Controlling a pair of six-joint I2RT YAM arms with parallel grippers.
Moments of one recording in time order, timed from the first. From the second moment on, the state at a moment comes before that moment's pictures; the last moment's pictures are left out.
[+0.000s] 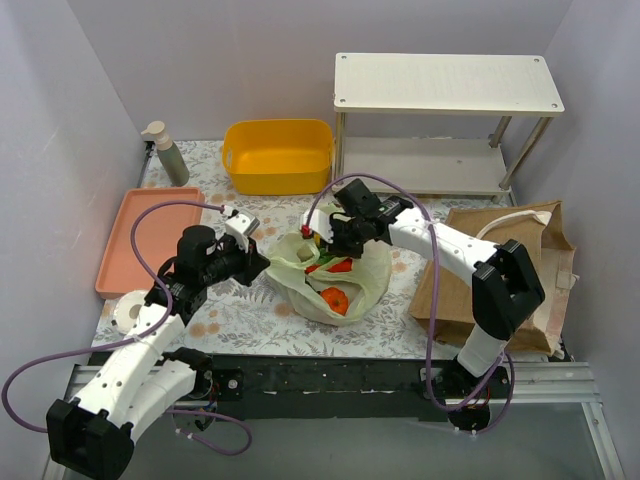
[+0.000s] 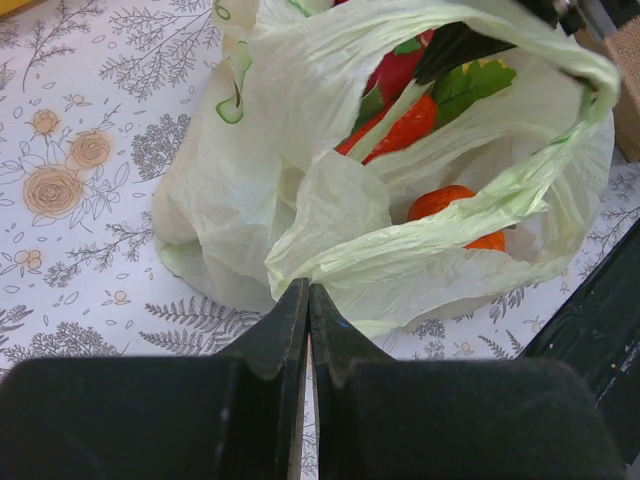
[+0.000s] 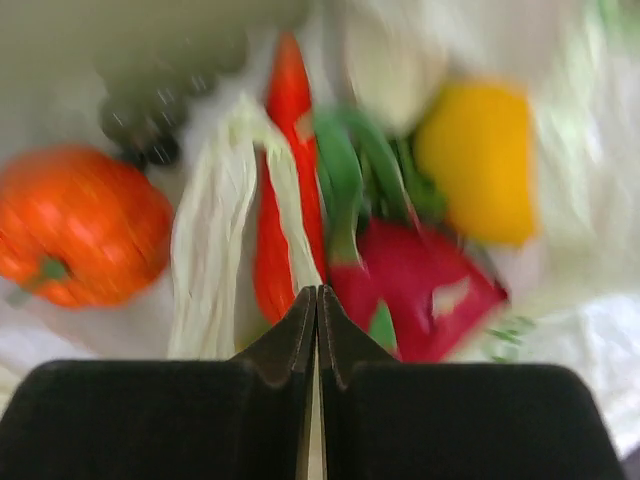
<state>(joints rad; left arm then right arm) -0.36 0.81 0.64 -0.31 0.43 -0.02 0.77 1.68 1.34 -0.67 -0.35 -0.74</state>
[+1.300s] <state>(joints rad) -0.26 0.97 0.68 -0.22 0.51 -0.10 0.75 1.83 1.51 -0.83 -0.36 -1.18</state>
